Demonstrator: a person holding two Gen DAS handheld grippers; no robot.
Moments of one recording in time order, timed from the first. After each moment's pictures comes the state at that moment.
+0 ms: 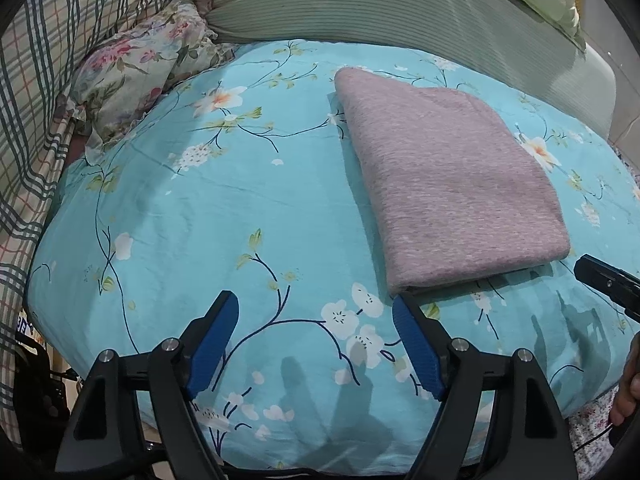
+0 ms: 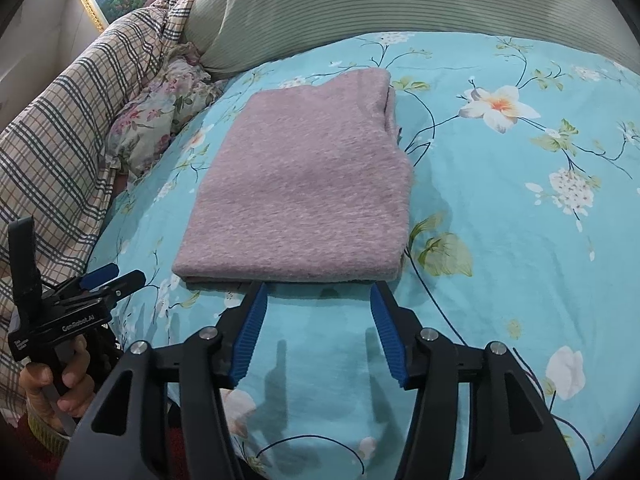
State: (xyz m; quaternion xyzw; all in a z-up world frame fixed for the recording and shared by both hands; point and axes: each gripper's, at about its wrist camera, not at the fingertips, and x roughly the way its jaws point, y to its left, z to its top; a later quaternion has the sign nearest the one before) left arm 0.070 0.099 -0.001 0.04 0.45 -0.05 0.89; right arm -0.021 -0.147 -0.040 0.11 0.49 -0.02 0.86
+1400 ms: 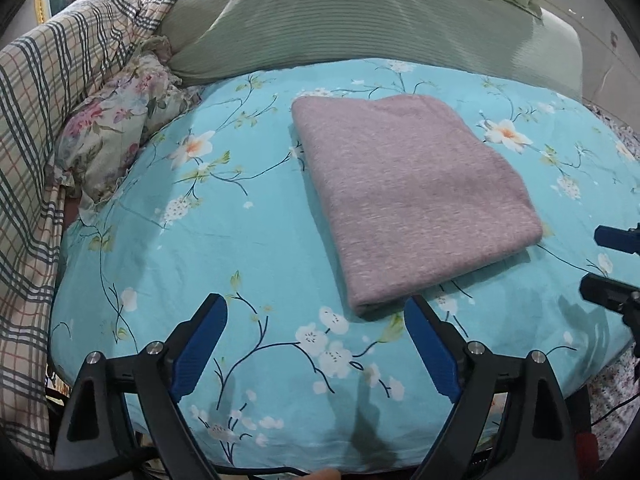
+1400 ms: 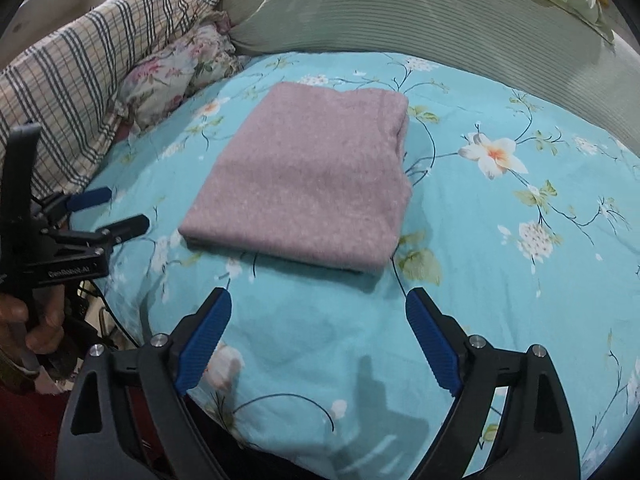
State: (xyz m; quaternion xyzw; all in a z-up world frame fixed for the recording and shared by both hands) left arm 0.054 0.062 0.029 0.11 0.41 -0.08 0.90; right arm -0.039 -0.119 -0.009 -0.02 0.51 -0.02 0.86
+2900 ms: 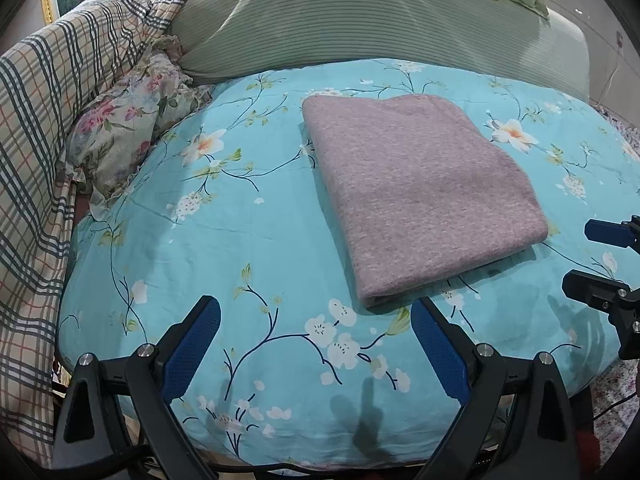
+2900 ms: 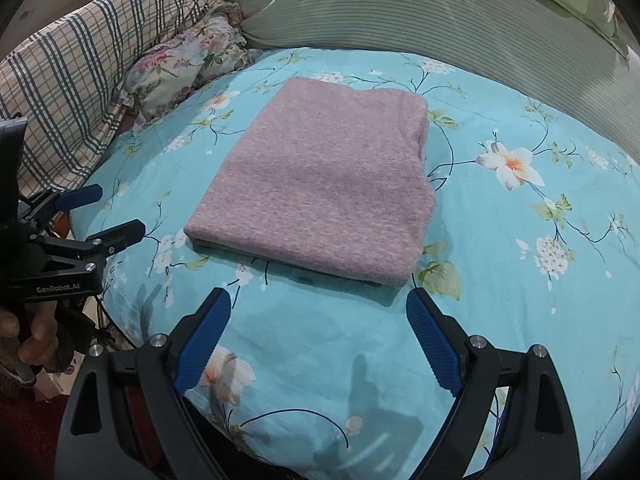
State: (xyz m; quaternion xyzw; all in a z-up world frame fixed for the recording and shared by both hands) left arm 0.052 0.067 0.030 0.11 0.42 -0.06 0.90; right arm -0.025 -0.105 -0.015 -0.03 0.51 0.00 0.86
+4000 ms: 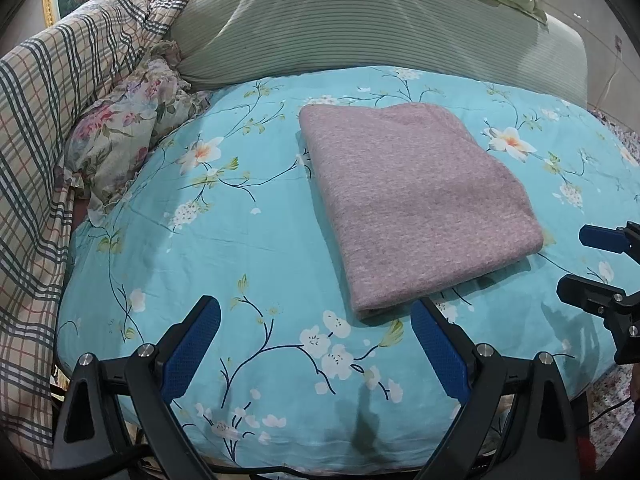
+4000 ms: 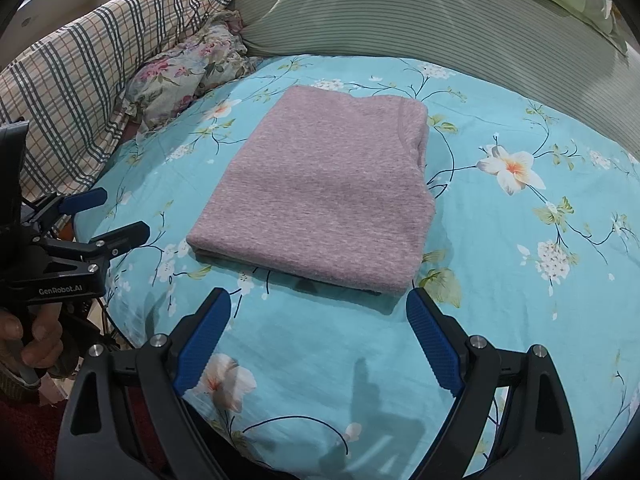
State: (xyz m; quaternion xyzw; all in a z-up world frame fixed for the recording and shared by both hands) left arm 0.053 0.060 0.035 0.11 0.41 -0.06 0.90; right arm -0.024 -0.105 -0.012 -0.02 0.50 0.00 0.86
